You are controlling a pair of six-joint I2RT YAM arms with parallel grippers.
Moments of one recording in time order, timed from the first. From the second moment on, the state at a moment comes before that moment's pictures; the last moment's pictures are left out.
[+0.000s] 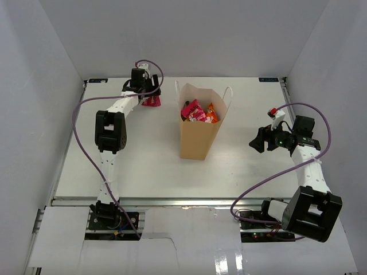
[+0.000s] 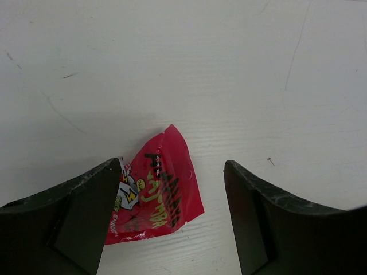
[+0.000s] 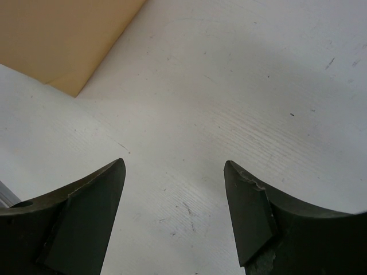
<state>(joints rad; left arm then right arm) -0.16 2.42 2.03 -0.18 0.09 -0.23 -0.27 1.16 0.81 -0.52 -0.81 -0.48</state>
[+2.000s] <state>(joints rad) -0.65 1.50 1.47 0.10 0.23 -0.24 -0.27 1.13 0.83 -0.53 -0.86 -0.48</state>
